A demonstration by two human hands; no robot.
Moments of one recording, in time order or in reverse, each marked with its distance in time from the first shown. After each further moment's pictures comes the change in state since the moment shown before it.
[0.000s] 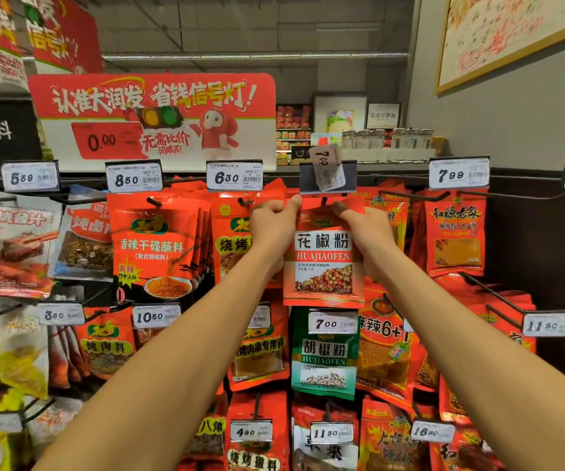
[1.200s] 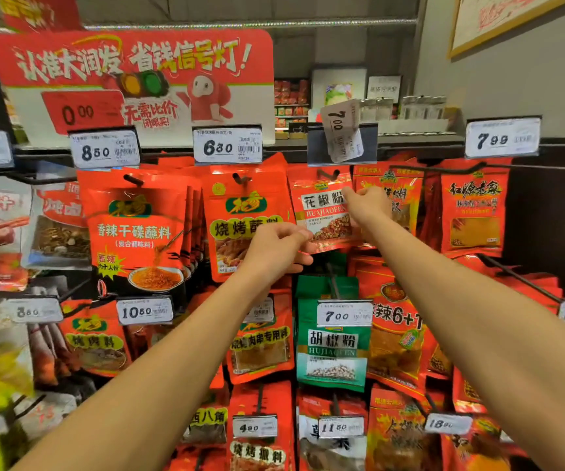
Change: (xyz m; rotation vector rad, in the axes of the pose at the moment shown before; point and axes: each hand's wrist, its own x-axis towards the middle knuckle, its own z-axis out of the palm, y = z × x) left_hand -0.007 -0.054 -0.025 0.136 -0.376 -0.051; right_hand 0.111 0.058 0.016 -0.481 0.245 0.091
